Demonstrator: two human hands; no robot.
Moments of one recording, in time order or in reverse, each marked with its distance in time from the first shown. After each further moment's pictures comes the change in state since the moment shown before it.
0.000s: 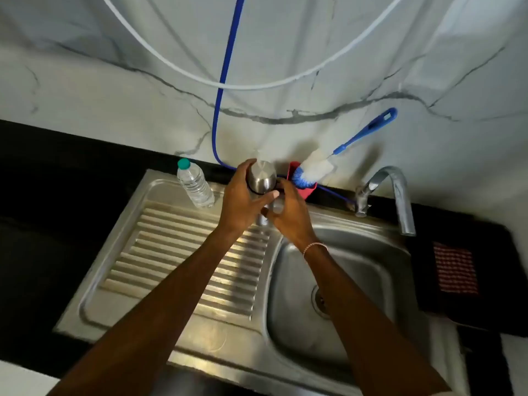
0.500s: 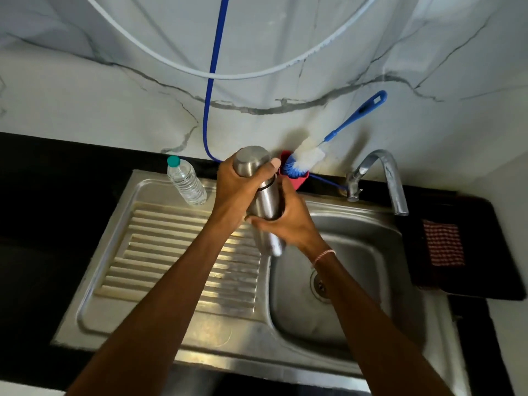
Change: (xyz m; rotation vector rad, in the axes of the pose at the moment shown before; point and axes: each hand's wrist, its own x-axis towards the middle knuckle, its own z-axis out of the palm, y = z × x) left_hand -0.012 0.068 -0.021 -0.549 -0.051 -0.149; right_hand -0.042 -0.042 -0.024 0.302 -0.101 -0.017
